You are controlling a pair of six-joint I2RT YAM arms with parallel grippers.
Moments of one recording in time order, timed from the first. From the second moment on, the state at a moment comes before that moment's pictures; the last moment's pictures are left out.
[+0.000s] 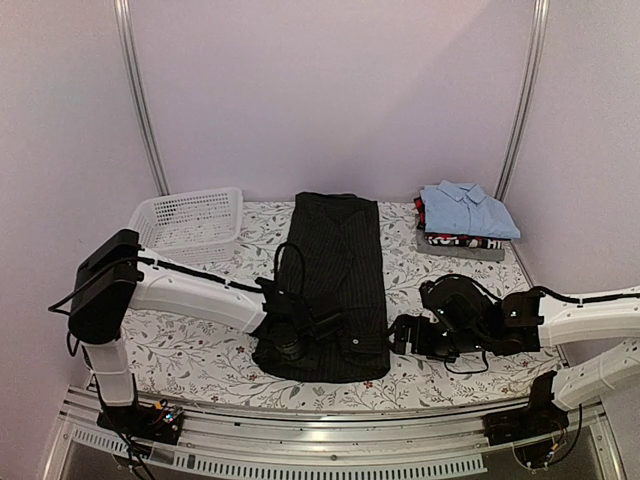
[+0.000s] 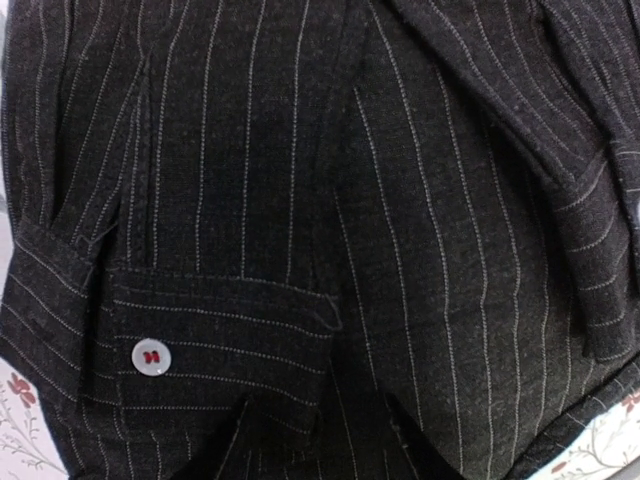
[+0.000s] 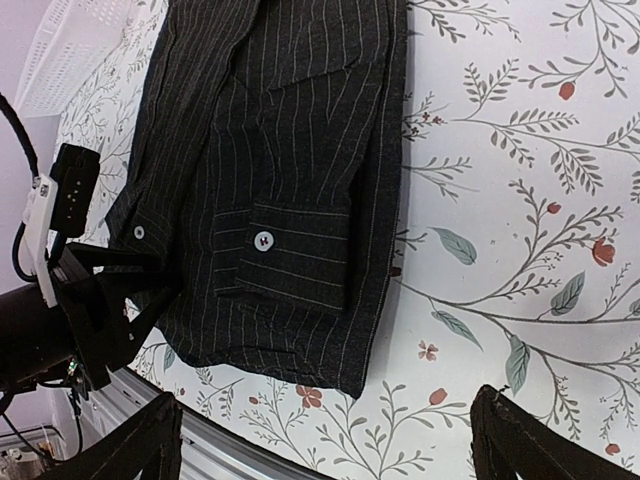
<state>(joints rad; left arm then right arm) -1.18 1.91 1.21 -0.66 -0.28 -0.89 1.09 1.18 0.64 -0.33 0.15 1.07</state>
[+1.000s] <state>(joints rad) -1.20 1.94 1.29 -0.77 -0.37 -0.85 1.09 1.15 0.60 -0.31 0.13 1.07</state>
